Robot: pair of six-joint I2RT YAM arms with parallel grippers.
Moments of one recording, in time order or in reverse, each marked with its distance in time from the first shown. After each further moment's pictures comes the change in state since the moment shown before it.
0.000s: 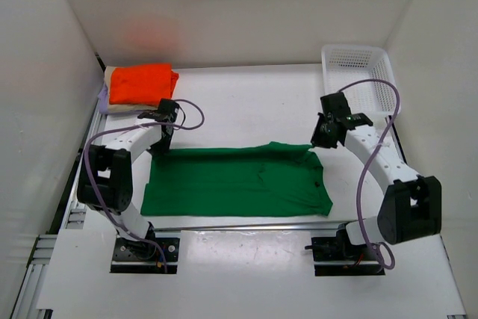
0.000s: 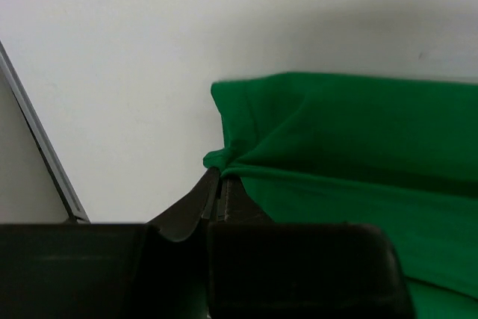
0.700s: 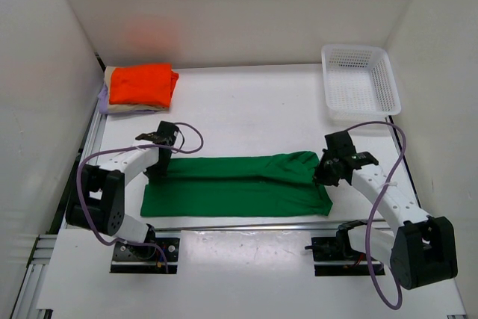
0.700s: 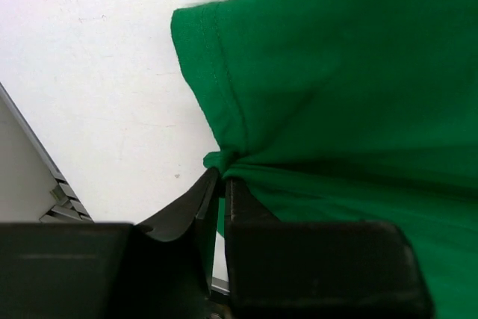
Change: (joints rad) left arm -0.042 -0.199 -0.301 -0.006 -0.001 0.000; right arm 0.013 -0.331 -0.454 0.018 -0.105 0.157
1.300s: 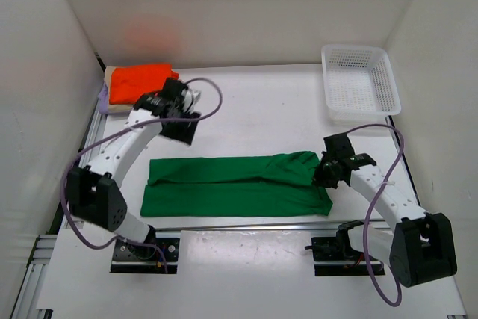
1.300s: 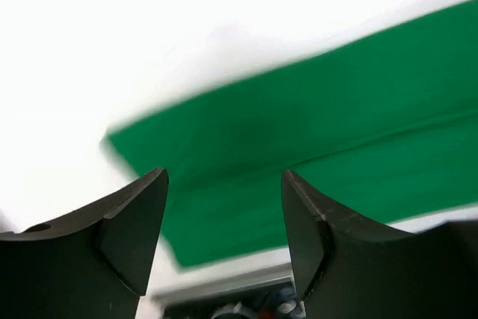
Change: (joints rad) left arm -0.087 0.017 0.497 -0.286 0.349 -0.001; right arm 0.000 0.010 -0.030 0.029 -0.004 0.019
